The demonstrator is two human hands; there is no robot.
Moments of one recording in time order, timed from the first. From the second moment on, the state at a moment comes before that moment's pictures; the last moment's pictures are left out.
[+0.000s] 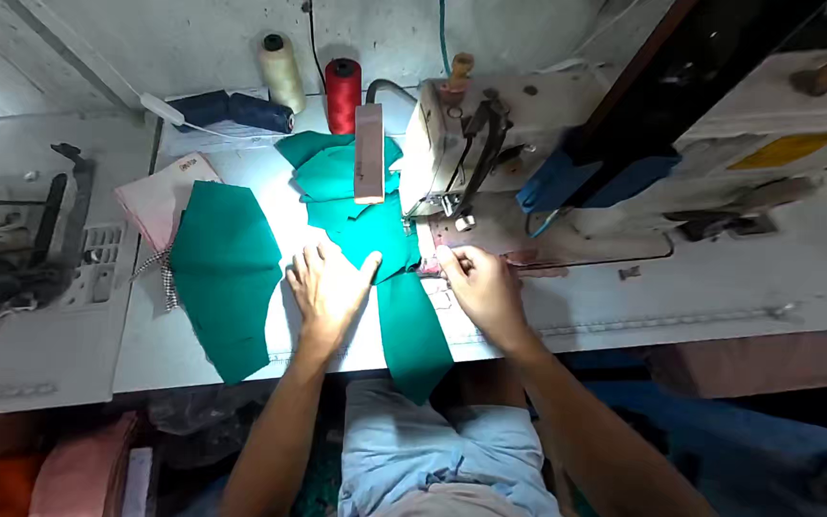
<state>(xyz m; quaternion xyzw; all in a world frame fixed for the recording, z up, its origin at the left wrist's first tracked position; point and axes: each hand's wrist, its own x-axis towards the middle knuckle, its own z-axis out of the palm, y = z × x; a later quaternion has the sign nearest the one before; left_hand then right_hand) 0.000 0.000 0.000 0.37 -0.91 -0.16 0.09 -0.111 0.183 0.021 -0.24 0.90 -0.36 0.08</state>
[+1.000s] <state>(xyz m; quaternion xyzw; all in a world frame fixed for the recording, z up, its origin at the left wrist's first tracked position) -0.014 0.004 0.030 0.15 -0.98 -0.08 0.10 -0.114 0.172 -0.010 -0.43 0.86 -0.27 -0.03</state>
